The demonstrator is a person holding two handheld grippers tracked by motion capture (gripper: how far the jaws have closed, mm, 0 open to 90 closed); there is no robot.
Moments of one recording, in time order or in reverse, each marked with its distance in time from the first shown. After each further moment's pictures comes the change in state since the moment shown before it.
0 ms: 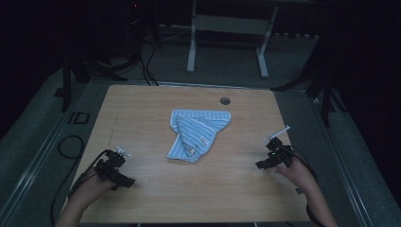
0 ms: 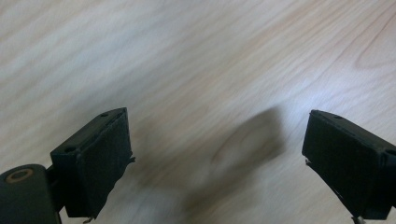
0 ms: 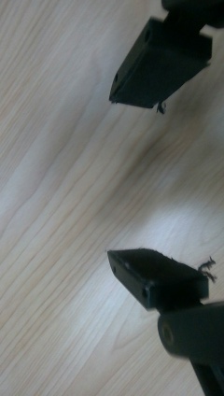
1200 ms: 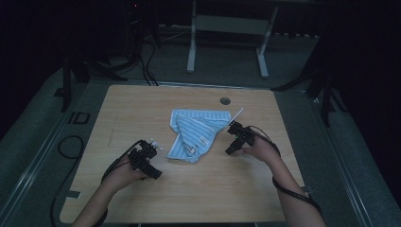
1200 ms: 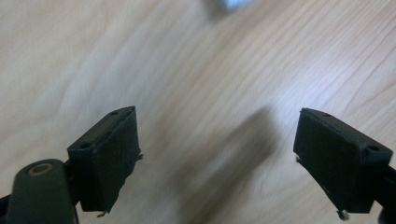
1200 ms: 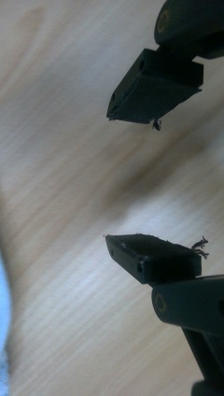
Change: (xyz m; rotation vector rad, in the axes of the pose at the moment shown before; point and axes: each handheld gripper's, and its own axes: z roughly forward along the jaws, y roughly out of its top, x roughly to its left) left arm -0.055 0.078 0.016 -0.042 -0.032 0.213; right arm 0.049 0.119 0.047 0.138 0.040 -0.179
